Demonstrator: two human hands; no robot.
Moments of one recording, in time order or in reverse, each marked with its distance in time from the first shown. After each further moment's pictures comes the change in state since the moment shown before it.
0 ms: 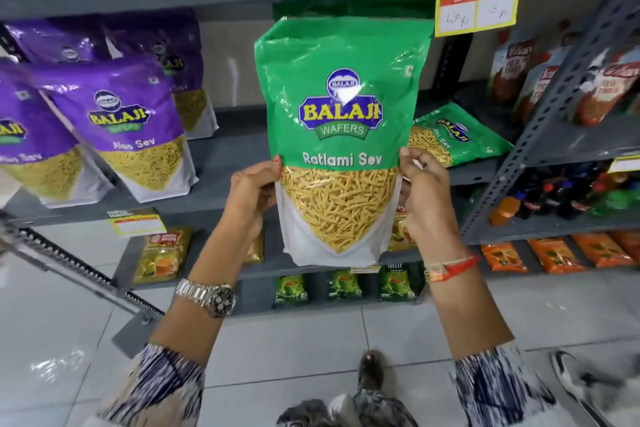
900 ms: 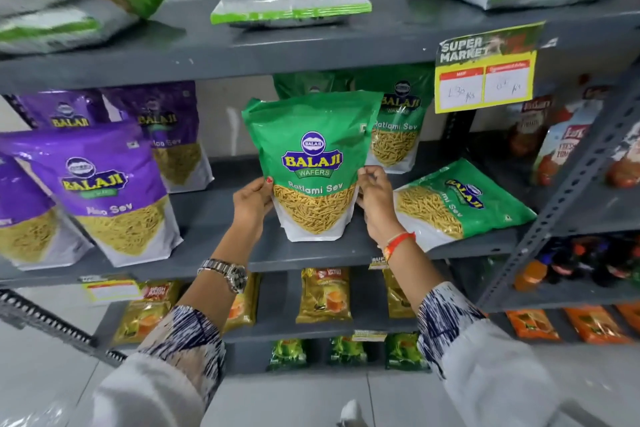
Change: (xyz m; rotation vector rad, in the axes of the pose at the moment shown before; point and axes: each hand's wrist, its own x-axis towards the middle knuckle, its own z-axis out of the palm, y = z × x) left_hand 0.159 -0.017 0.011 0.025 0.202 0.008; right_hand 0.167 0.052 0.065 -0.091 -0.174 0.027
